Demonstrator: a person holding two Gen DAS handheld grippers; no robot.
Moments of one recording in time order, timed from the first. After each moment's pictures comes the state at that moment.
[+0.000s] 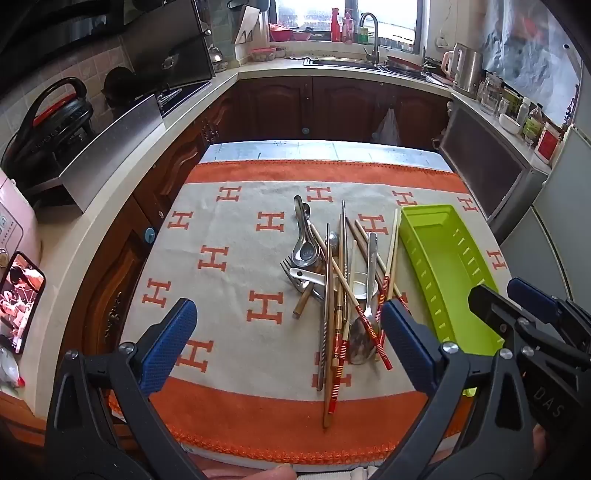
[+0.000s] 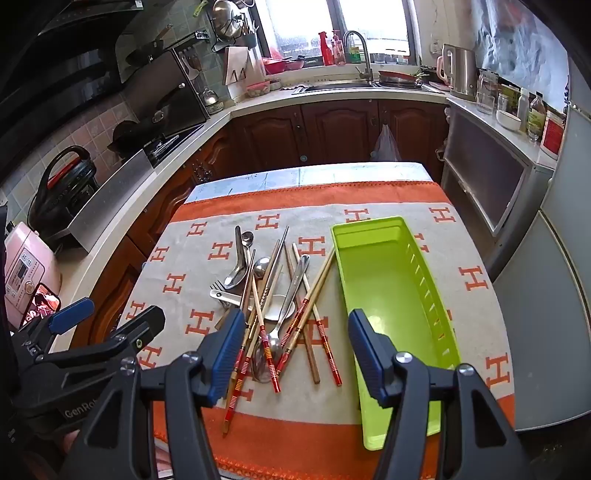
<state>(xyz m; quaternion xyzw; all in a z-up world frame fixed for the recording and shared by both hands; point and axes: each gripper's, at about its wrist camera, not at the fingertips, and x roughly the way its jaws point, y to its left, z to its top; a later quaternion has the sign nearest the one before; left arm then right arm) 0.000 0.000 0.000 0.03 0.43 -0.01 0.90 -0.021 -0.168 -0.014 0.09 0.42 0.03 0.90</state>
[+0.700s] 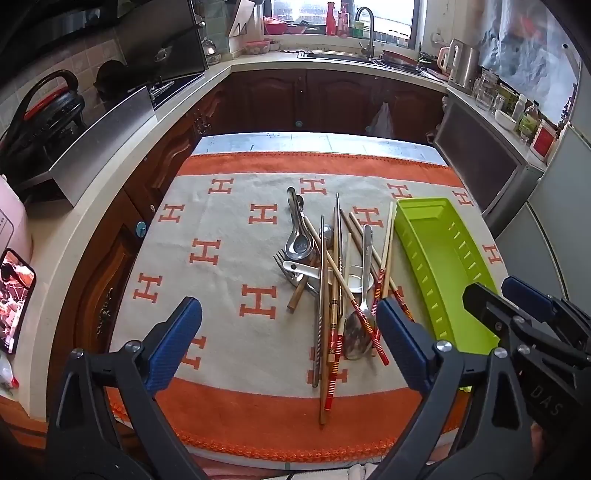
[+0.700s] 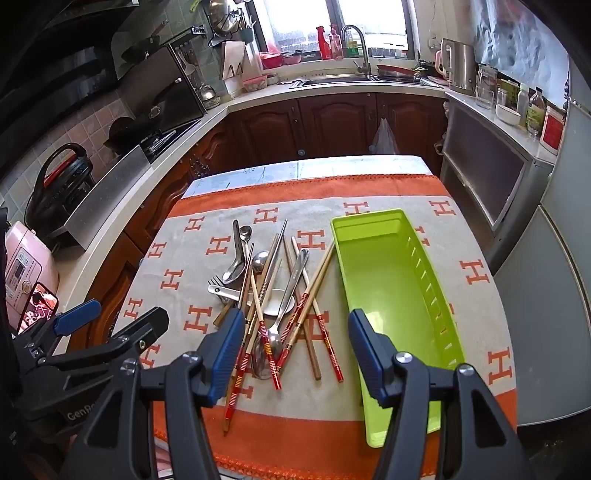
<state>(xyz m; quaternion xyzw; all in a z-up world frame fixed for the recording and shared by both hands) 0.004 -0.007 -0.008 0.02 0.45 -0.03 0.90 -0.017 -0.164 -0.019 0.09 0.43 0.02 0.90</state>
